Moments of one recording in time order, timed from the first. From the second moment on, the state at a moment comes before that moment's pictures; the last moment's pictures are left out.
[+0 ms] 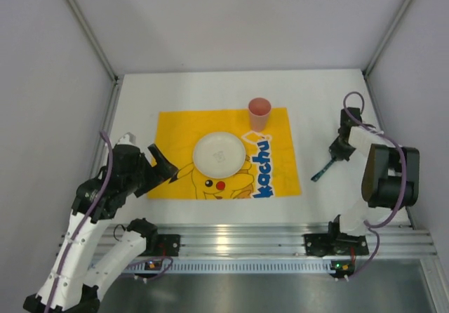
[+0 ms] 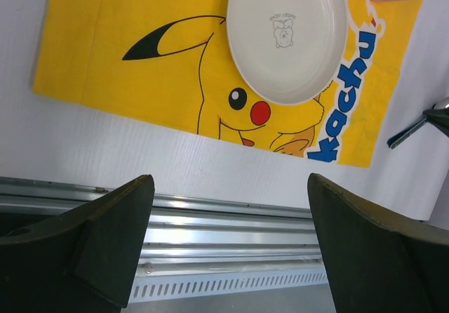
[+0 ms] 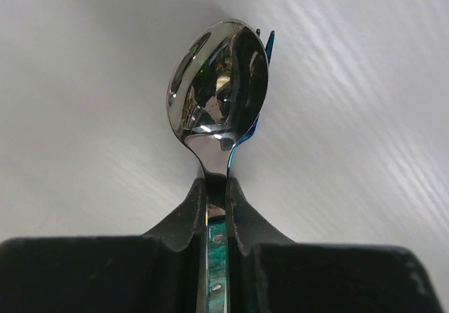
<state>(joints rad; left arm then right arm) -0.37 0.67 1.01 -1.13 -0.06 -0.84 -0.14 1.61 0.91 -0.51 0.21 0.61</state>
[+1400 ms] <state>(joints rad) -0.37 0.61 0.97 -1.18 -0.14 -0.94 0.15 1.94 1.36 -0.61 0.16 0.46</state>
